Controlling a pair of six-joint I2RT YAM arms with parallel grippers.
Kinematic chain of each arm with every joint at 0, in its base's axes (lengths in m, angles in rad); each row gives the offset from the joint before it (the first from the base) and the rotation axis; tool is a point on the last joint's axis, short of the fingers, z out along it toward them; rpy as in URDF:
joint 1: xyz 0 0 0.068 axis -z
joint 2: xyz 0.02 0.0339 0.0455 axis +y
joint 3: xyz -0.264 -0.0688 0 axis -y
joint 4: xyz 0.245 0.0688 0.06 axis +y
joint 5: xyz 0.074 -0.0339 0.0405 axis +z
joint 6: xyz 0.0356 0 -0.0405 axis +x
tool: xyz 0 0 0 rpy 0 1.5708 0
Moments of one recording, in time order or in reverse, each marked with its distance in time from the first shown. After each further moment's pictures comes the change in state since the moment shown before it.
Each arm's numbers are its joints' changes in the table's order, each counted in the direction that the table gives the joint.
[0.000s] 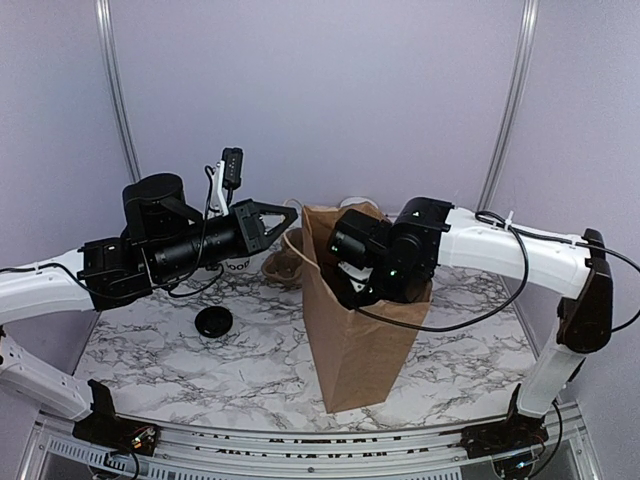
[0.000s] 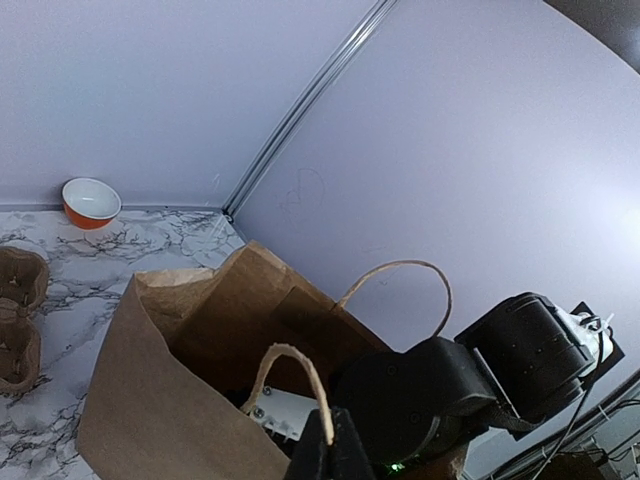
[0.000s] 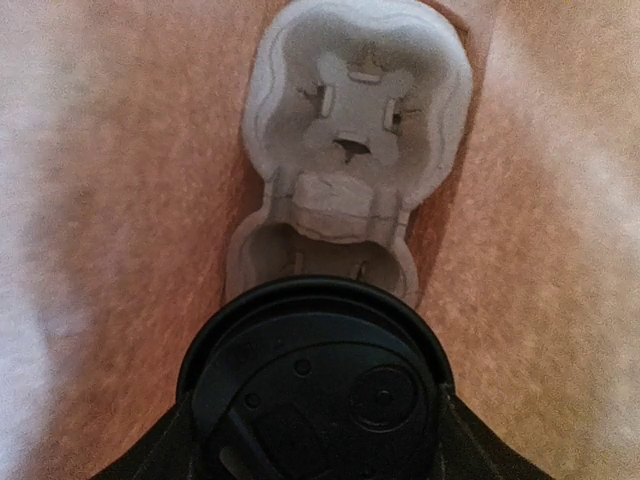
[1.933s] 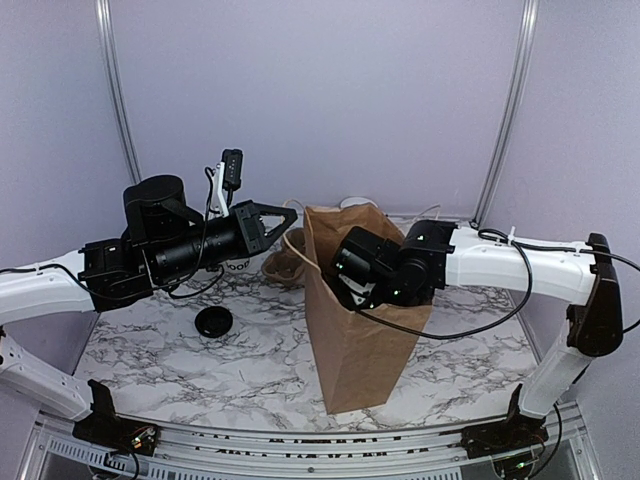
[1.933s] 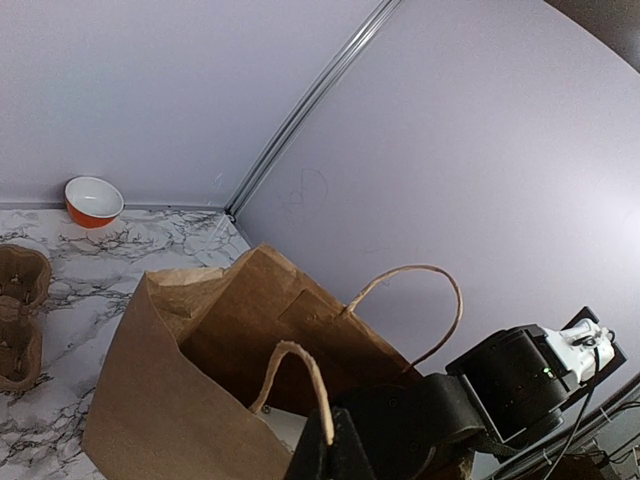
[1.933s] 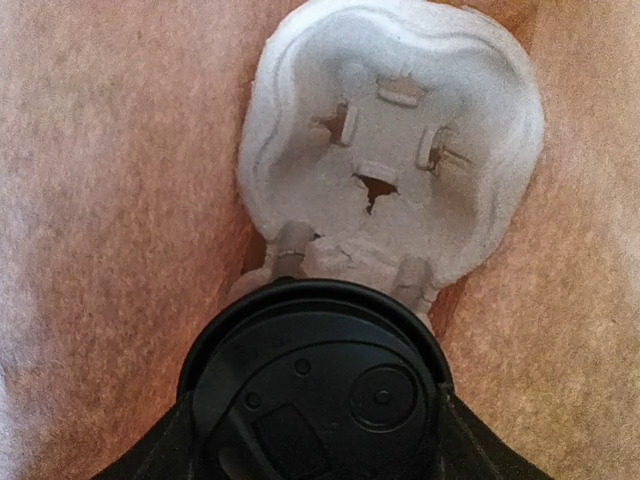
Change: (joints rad) left arm 0.000 0.000 -0.008 -0.006 0.009 -0.004; right arm -0.022 -0.064 -0.183 -0.186 0.005 0.026
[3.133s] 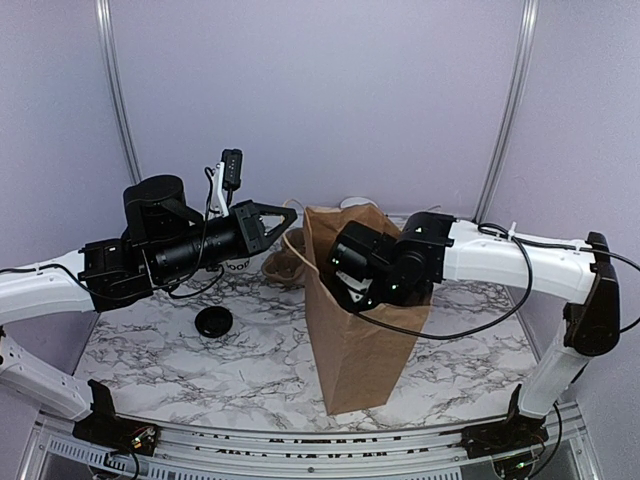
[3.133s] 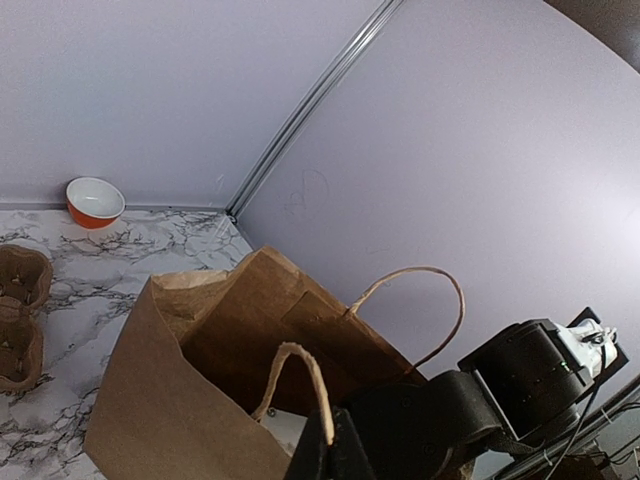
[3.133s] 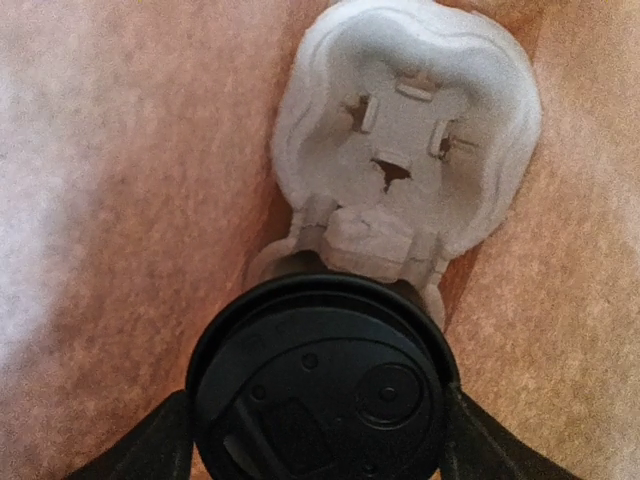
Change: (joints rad) left arm 0.000 0.000 0.000 0.000 0.003 0.000; right arm -0.010 0.020 0.071 0.069 0.000 -0.005
